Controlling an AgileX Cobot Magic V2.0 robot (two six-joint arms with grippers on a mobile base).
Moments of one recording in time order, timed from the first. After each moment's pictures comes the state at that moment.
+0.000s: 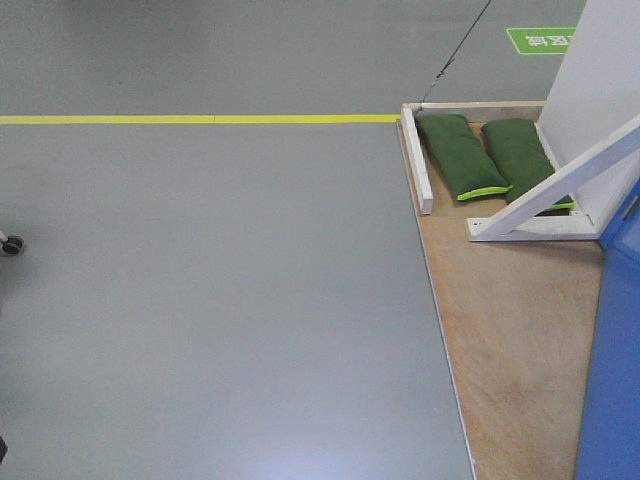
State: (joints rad) left arm 0.00 -0.01 0.03 0.07 0.28 -0.02; right arm -0.71 1.07 -1.57 0.25 -0.14 -0.12
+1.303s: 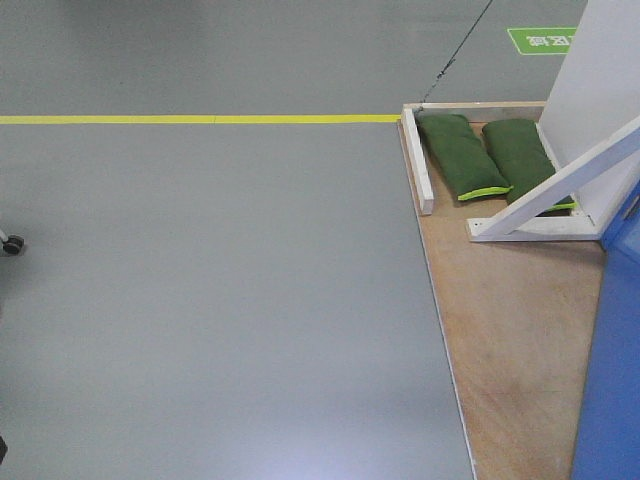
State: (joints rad) left arm 0.00 -0.01 0.03 0.07 0.28 -0.02; right arm -1.59 1.34 -1.57 0.62 -0.23 -0.13
